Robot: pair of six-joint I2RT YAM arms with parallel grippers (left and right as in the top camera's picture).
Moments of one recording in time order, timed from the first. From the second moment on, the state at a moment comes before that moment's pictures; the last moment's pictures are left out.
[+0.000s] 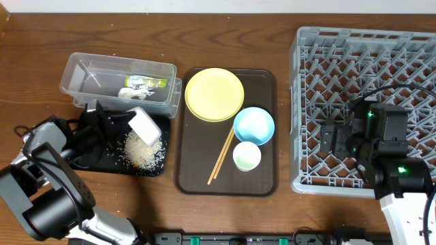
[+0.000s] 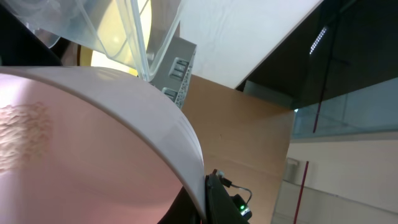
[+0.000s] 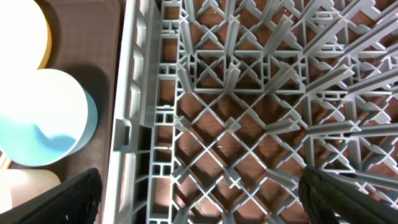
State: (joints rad) left arm 0.63 1.81 1.00 -1.07 1.49 -0.03; right arm 0.01 0.98 0.89 -0.83 -0.03 0.08
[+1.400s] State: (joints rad) left arm 0.64 1.81 1.00 -1.09 1.49 0.02; right arm 0.01 0.98 0.89 -0.84 -0.03 0.08
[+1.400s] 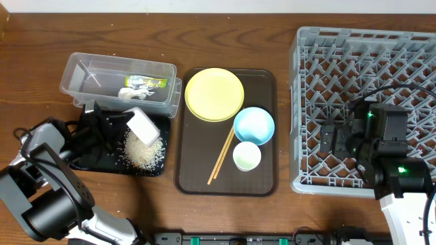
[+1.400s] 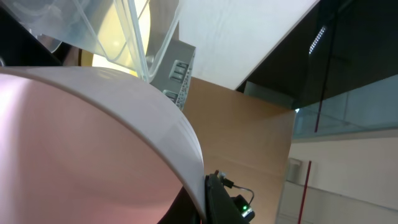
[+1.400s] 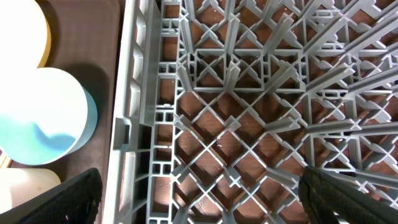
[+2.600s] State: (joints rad) left arm -0.51 1.56 1.00 -0.67 0.22 -0.26; right arm 0.01 0.98 0.89 -0.84 -0.03 0.08
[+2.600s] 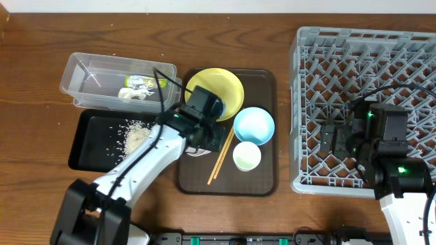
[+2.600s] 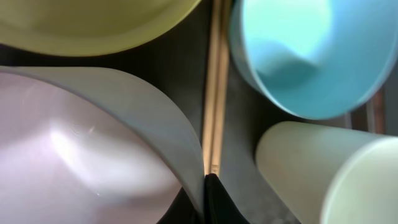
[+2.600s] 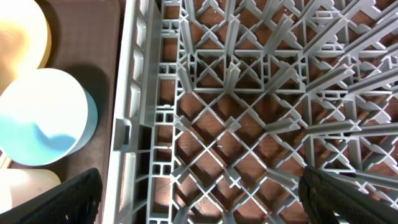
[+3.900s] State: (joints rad) left arm -0.71 1.57 1.05 -0.72 0.24 -0.30; right arm 0.01 0.98 0.89 -0.84 -0.03 0.08
